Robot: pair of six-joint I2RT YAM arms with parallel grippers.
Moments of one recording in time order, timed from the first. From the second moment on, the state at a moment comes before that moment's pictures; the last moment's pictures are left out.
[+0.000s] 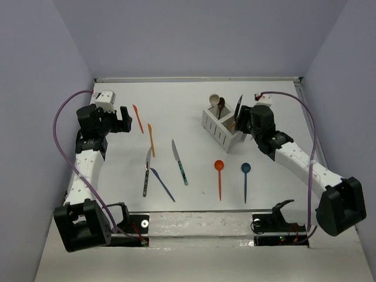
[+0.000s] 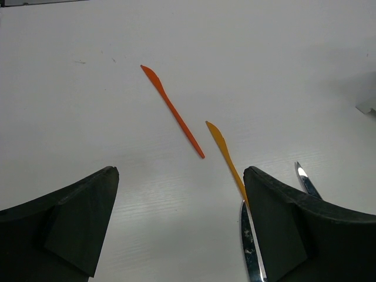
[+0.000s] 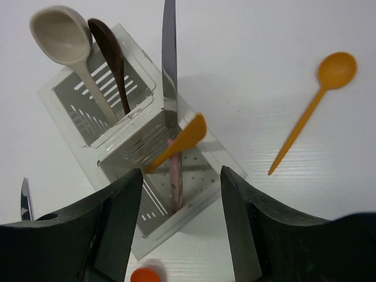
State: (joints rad) left arm 0.18 1.12 0.83 -0.10 0.38 0.08; right arm 0.42 1.29 0.88 -0.07 0.32 0.39
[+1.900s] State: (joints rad) left arm 0.24 1.09 0.80 -0.06 0.41 0.08; right arm 0.03 1.75 1.29 -0.34 0.30 0.37
